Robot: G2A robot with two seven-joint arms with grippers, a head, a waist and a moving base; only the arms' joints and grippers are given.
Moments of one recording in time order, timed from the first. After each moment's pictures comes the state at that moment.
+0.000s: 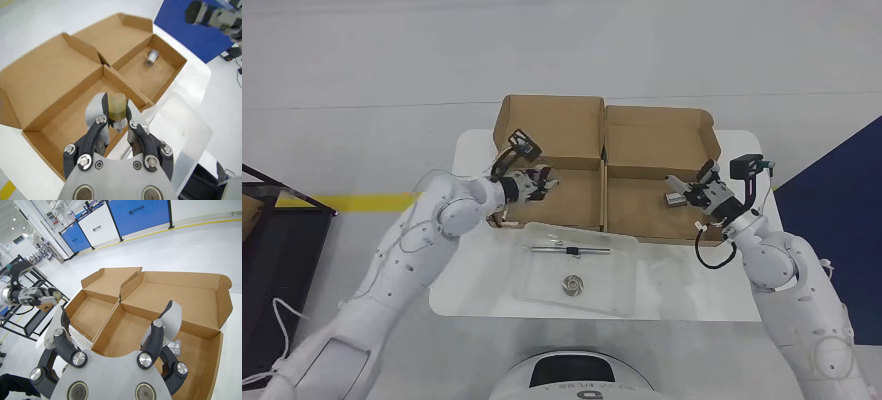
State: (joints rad) left arm 0.97 -1.15 -0.92 -1.36 0.79 -0.42 -0.60; right arm -1.53 -1.01 1.53 -1.63 -0.64 -0.45 0.19
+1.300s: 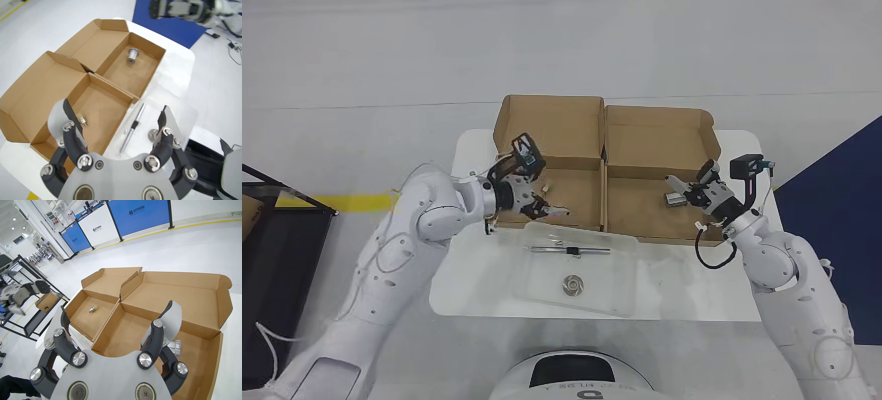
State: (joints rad) left arm 1.14 -1.11 -1.12 -1.69 0.79 -0.65 -0.74; right arm -1.53 -1.01 1.53 -1.63 -0.64 -0.45 0.19
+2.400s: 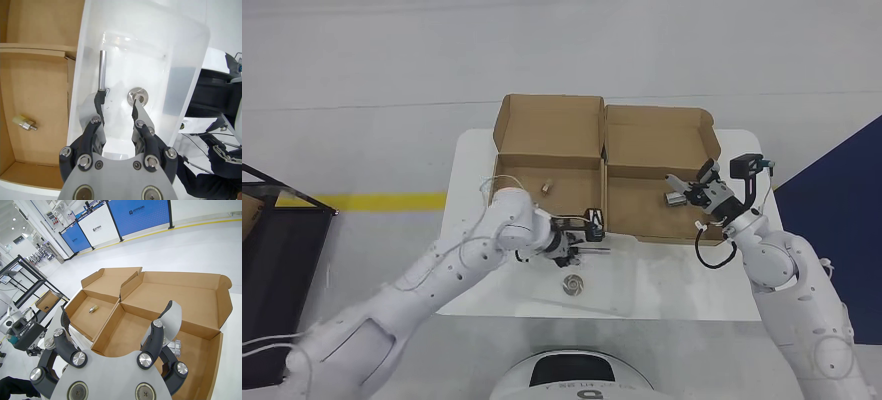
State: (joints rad) left arm 0.86 -1.24 -0.58 -1.41 0.89 -0.72 -1.01; right arm -1.53 -1.01 1.53 -1.63 -0.64 -0.45 0.19
